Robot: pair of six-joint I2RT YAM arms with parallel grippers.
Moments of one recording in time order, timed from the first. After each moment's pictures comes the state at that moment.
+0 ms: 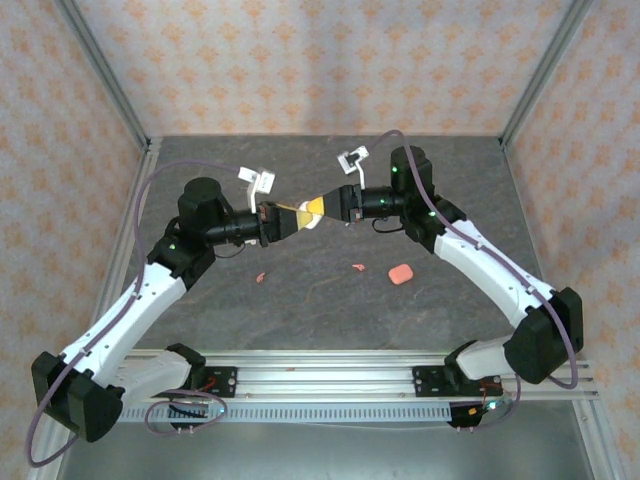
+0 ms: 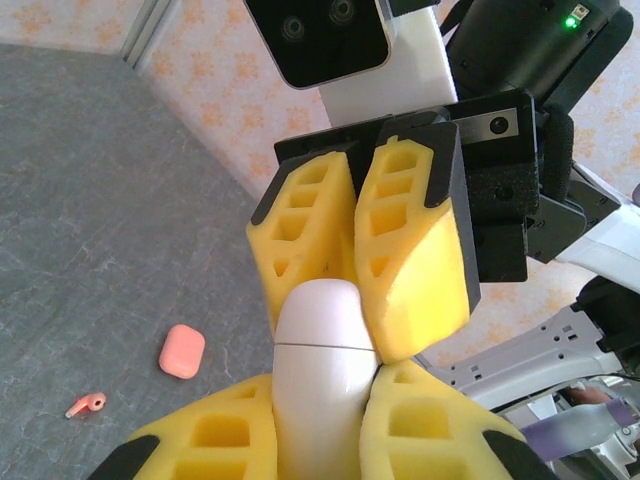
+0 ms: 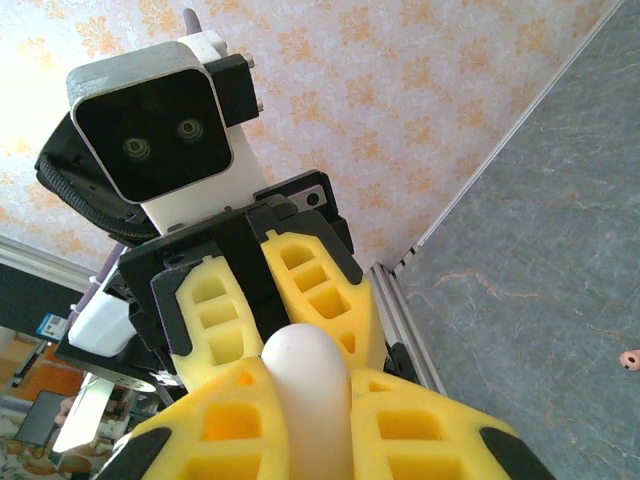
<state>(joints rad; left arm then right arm) -0.40 1.06 0.96 -0.09 0.79 -0.58 0.55 1.37 1.20 -0.06 -1.02 0.77</state>
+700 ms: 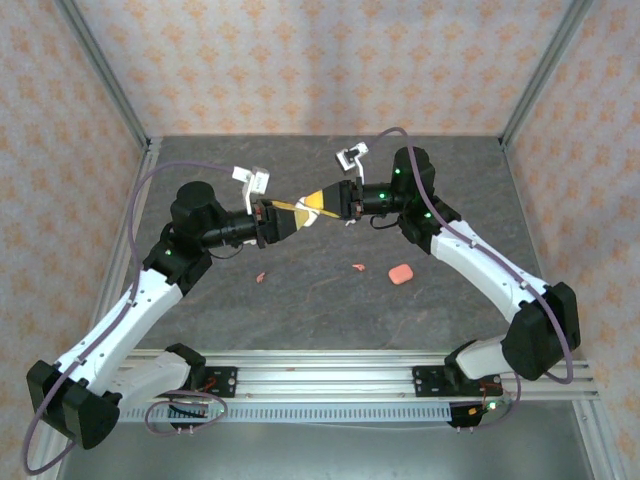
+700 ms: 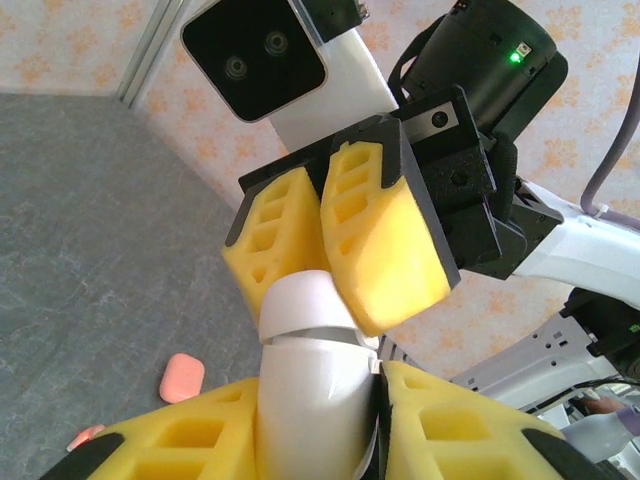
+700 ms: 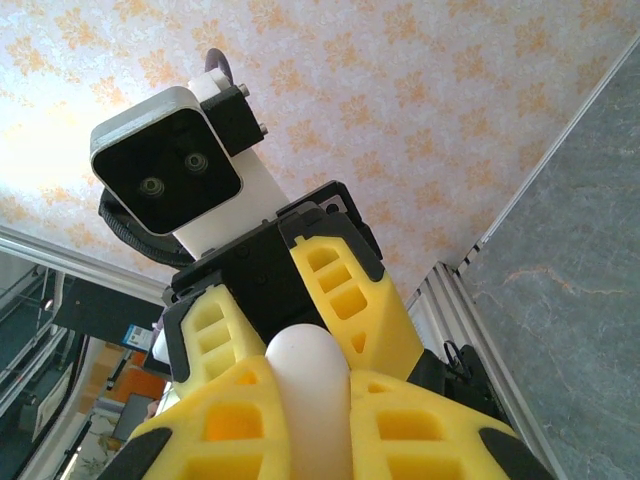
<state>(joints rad) -0.41 1.02 0.95 -0.04 0.77 -0.57 0.54 1.39 1.16 0.17 -1.09 1.03</state>
